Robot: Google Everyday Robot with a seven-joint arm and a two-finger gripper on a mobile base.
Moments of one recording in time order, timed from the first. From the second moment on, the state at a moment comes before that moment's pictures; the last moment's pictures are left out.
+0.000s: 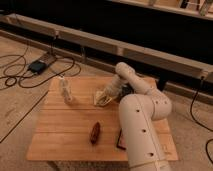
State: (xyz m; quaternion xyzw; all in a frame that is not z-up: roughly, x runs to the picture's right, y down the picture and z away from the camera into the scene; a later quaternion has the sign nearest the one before) arm -0.005 0.104 0.953 -0.49 0.34 0.74 0.30
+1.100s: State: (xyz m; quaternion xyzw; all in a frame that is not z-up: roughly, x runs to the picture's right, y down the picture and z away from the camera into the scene) arm -0.110 0.072 0.931 -0.53 0.32 0.69 0.38
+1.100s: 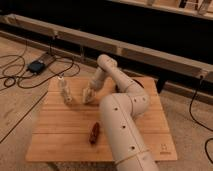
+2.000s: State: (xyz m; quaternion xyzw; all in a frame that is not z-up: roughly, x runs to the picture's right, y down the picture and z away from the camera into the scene) arm -0.124 0.094 0.913 -0.55 0.35 0.64 0.39
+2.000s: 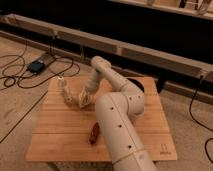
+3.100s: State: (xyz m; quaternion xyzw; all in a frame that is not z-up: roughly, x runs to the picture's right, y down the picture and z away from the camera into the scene) arm -0.020 0.166 0.901 -0.53 0.41 0.65 0.37
